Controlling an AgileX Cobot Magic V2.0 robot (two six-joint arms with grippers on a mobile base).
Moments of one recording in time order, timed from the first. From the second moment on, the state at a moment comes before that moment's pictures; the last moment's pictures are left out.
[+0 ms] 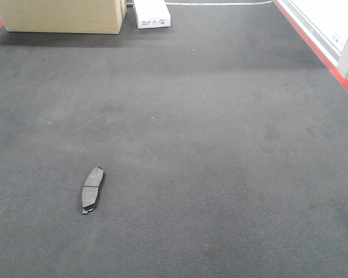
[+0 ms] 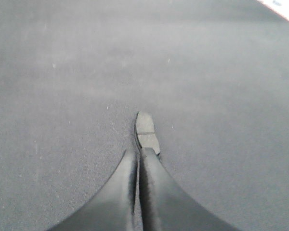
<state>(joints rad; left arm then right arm) -0.33 0.33 -0.43 0.13 0.59 -0.30 -0.04 0.43 -0.38 -0.03 0.55 0.00</state>
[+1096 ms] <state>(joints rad) -0.33 0.33 -0.43 0.13 0.59 -0.29 -0.04 0.83 -0.51 0.00 0.49 -0.01</state>
